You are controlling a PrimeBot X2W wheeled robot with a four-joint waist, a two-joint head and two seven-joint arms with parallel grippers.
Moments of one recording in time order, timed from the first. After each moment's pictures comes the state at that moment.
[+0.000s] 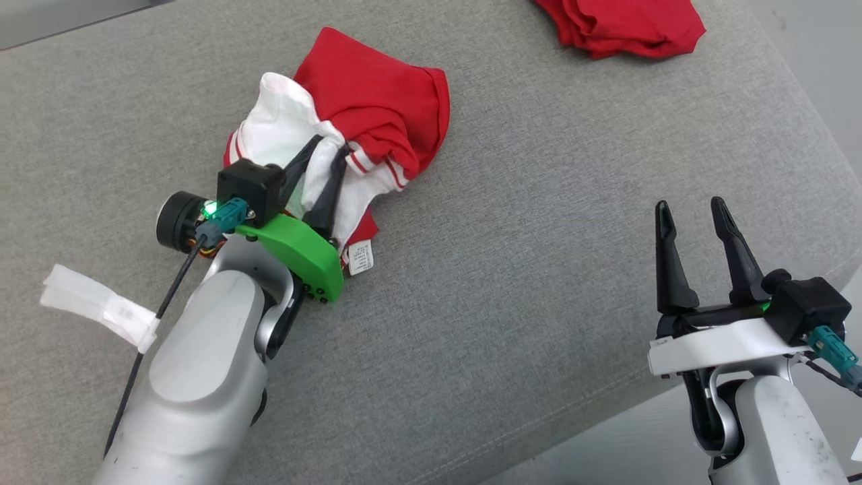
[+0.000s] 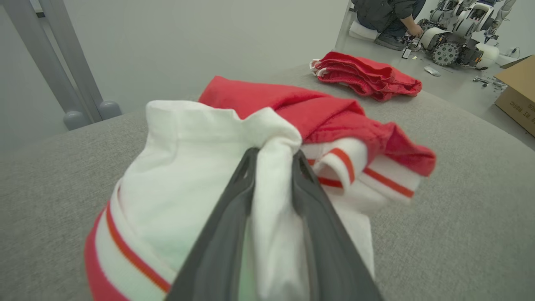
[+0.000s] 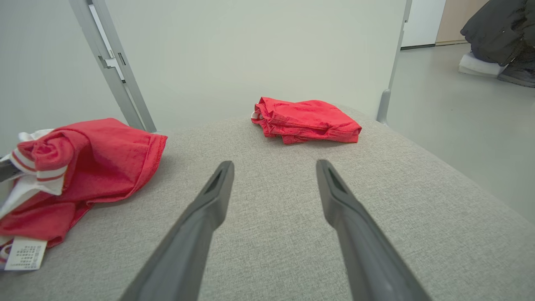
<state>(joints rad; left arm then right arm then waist) -0.67 0.16 -0.47 0.55 -0.38 -0.11 -0.13 -0.17 -0.05 0.01 0.08 0.21 0.13 -0.26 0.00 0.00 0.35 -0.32</state>
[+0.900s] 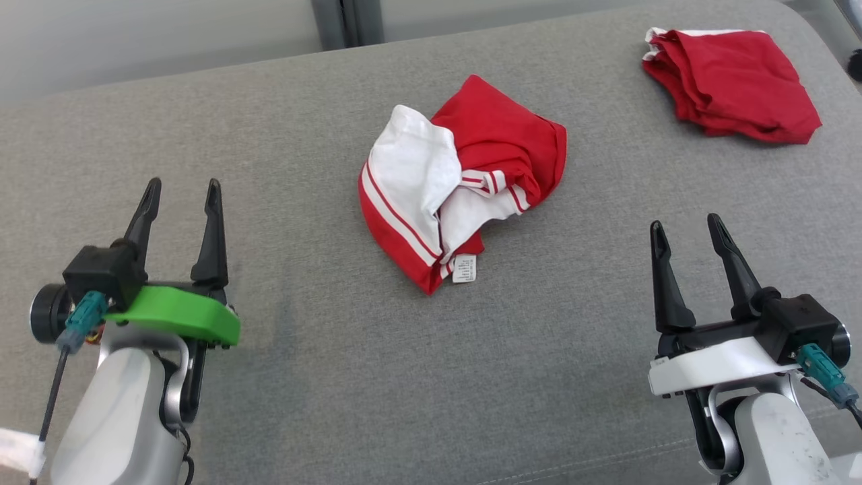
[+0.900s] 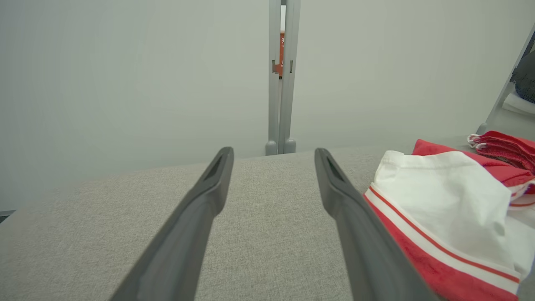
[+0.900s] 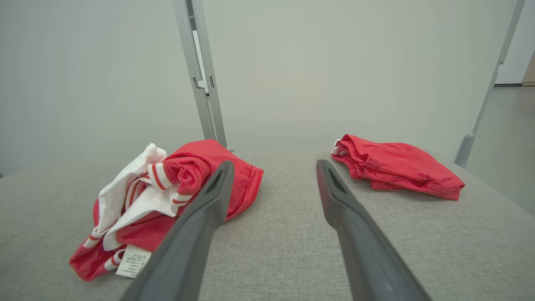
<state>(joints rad) -0.42 0.28 -0.26 0.37 -0.42 -0.01 -0.26 -0.13 -0.06 0.02 0.06 0.13 0.13 -0.26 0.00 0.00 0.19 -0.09</state>
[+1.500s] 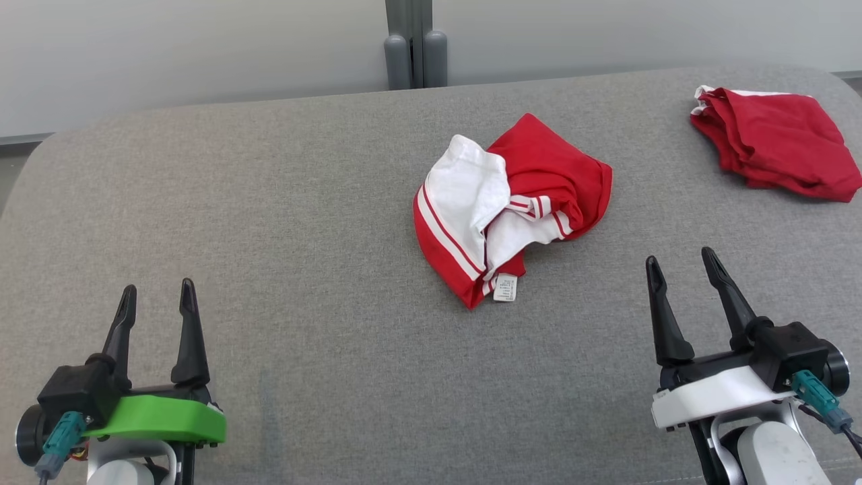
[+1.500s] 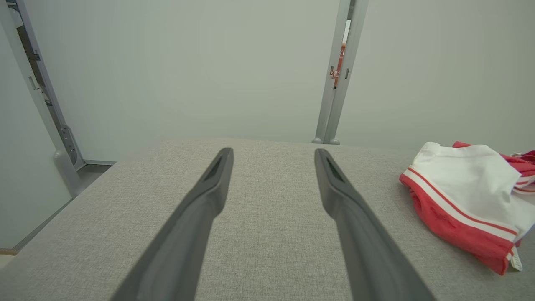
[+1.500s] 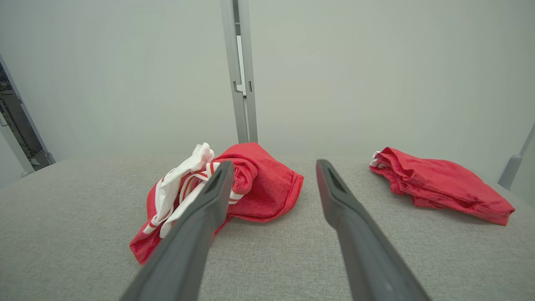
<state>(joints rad) -0.09 0.22 -0.08 0.16 -0.38 0.00 -0.26 -0.06 -0.10 0.05 0.06 0.13 0.13 -0.26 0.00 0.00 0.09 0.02</state>
